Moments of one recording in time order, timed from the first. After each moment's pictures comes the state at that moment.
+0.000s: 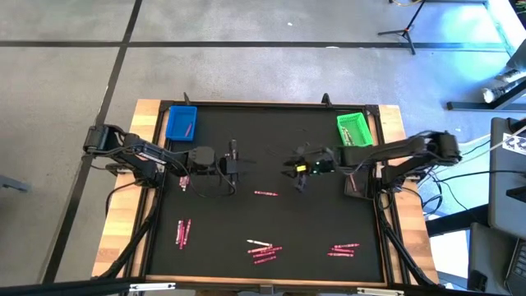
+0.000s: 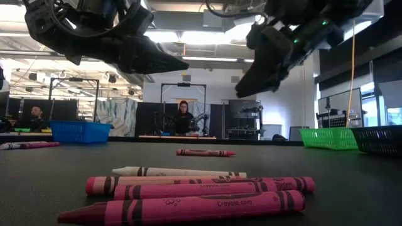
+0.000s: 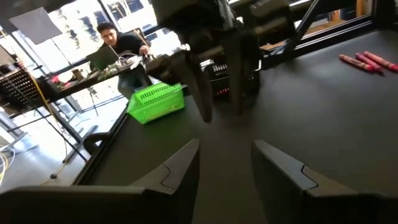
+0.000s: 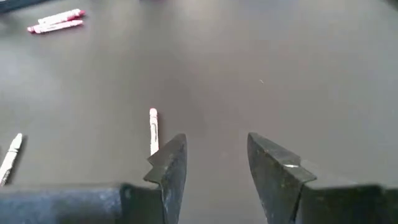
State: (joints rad) left arm 0.02 1.44 0.45 0.83 -0.11 0.34; right arm -0.02 1.43 0.74 0.05 0.04 0.22
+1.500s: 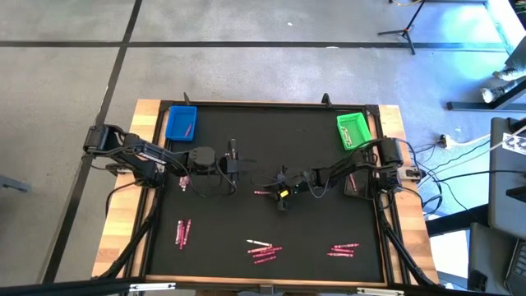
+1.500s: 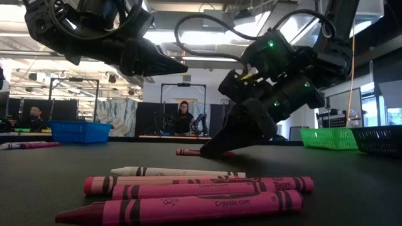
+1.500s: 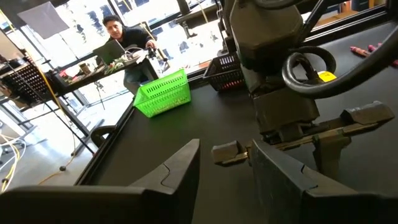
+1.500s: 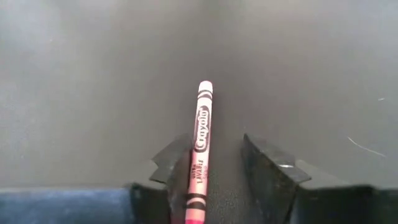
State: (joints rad) left arm 0.02 1.44 0.45 0.82 -0.14 0.34; right arm 0.07 2.00 0.75 0.67 -0.01 0.06
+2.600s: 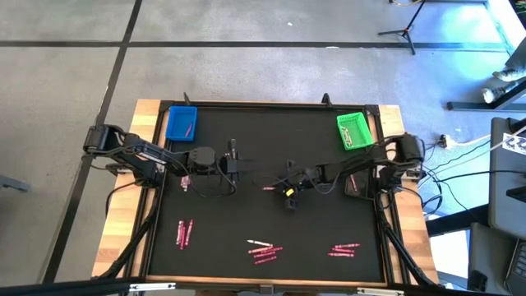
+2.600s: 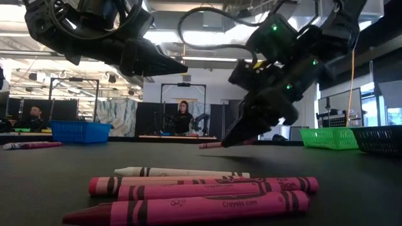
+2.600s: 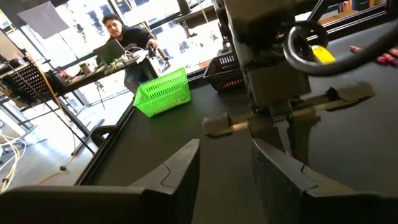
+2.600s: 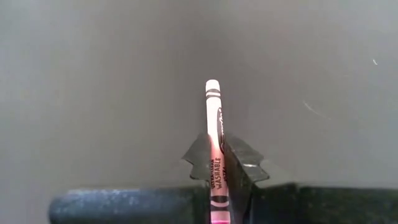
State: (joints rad) left arm 0.02 1.44 0.45 0.81 -0.15 0.34; right arm 0.07 1.79 0.75 0.32 0.04 0.00
